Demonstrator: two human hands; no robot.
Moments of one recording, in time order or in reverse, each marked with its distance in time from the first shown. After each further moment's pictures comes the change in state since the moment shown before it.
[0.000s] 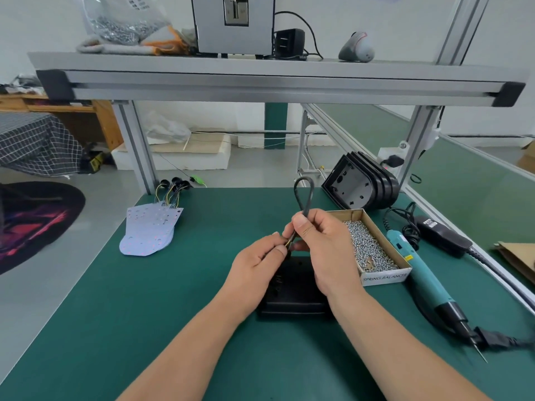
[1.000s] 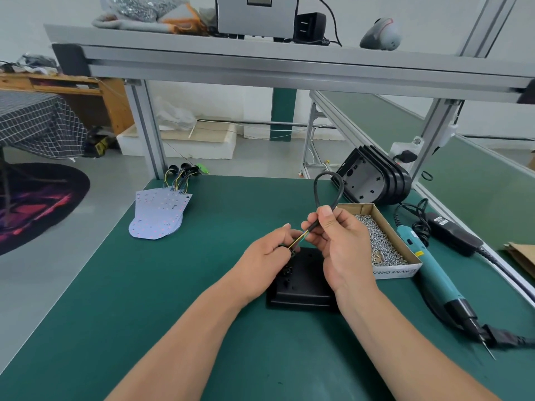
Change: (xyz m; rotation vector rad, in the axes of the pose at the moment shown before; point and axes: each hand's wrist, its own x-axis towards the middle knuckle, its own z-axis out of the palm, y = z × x) left_hand 0.010 -0.020 -0.009 0.021 -0.162 -0.032; right_hand -0.004 0.008 0.001 0.325 0.180 0.166
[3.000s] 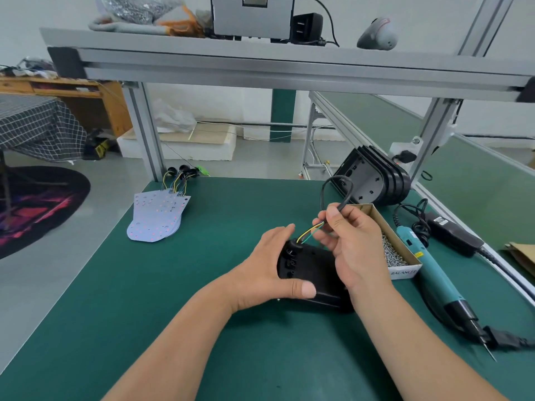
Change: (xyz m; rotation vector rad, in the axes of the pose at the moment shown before) left_hand -0.013 0.013 -0.009 0.303 -0.240 -0.097; right_hand 0.015 -0.008 -0.021 0.033 0.007 0.015
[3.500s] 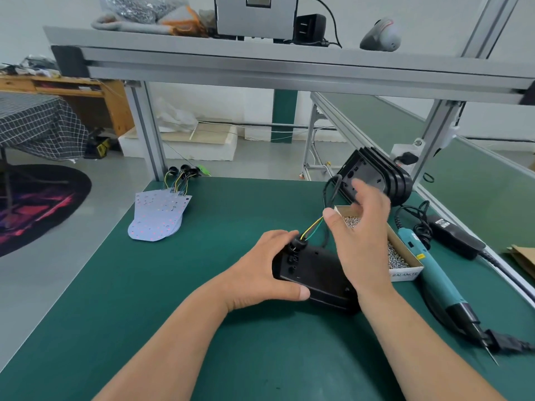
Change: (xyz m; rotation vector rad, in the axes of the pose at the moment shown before) left_hand 0.001 -0.009 -0.005 0.026 0.066 0.059; right_hand -0.001 -0.008 -0.007 -0.774 0.045 -0.520
